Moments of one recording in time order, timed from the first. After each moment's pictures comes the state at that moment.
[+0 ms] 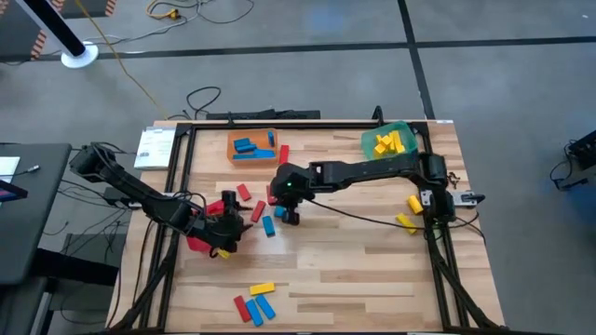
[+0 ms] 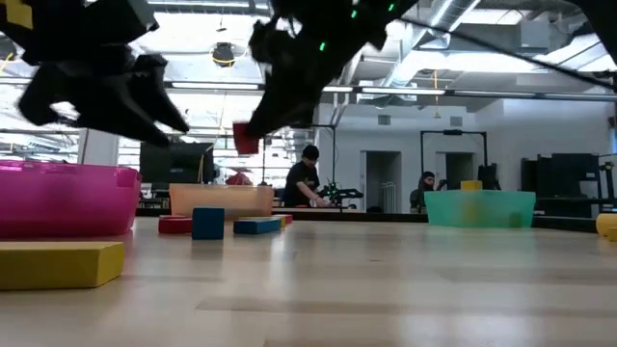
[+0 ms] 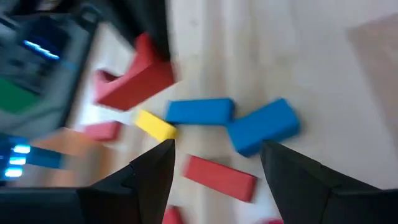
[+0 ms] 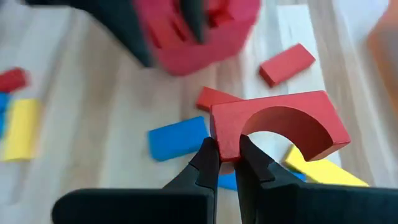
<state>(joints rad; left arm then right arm) -0.47 1.14 0.56 -0.20 -0.73 0.03 -0.04 2.01 1.59 -0.39 -0.11 0.01</state>
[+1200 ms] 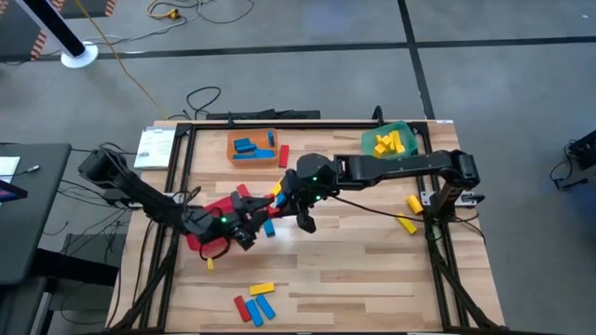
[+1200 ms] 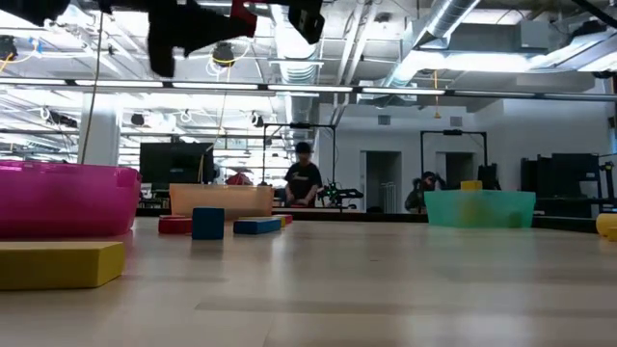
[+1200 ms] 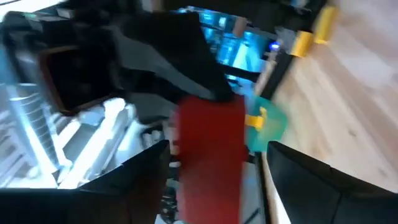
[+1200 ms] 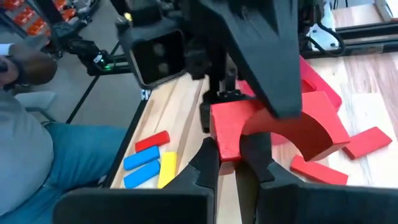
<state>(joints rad) -0.47 1.32 0.56 0.89 -0.90 1.38 0.03 1.77 1.59 -0.34 -0.33 0.15</state>
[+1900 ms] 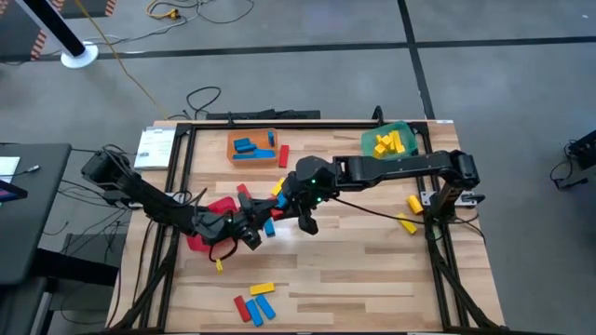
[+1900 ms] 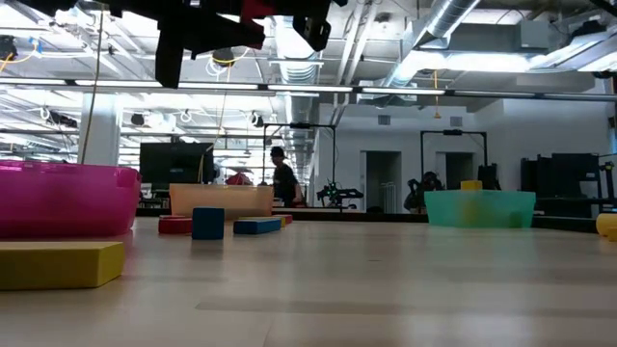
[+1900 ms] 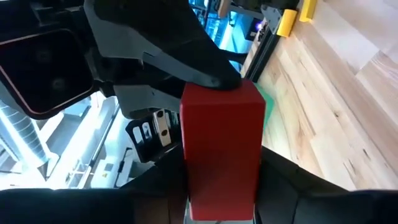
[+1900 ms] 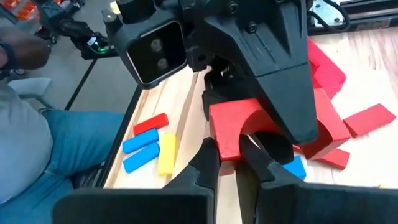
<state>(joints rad) -0.45 1.36 0.63 0.72 -0.94 1.30 0.03 1.77 1.59 -0.41 -0.32 0.15</state>
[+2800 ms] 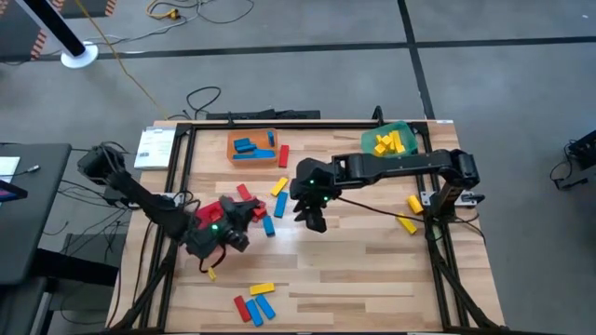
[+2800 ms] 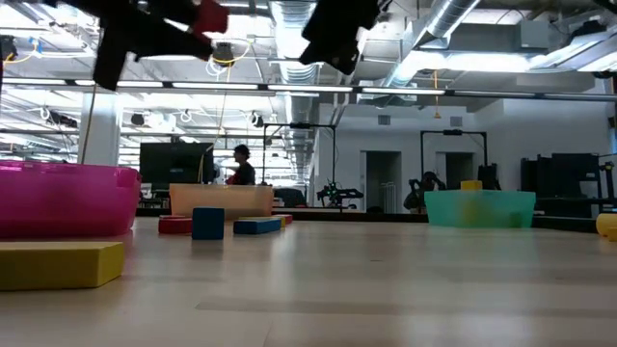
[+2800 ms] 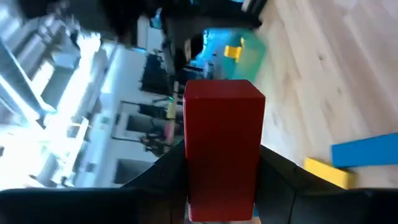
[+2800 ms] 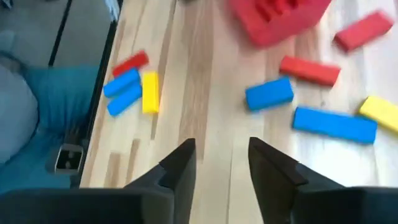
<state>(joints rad) -0.61 1.25 0.63 0.35 -1.29 1.02 0.02 1.77 1.59 -0.67 -0.31 0.13</state>
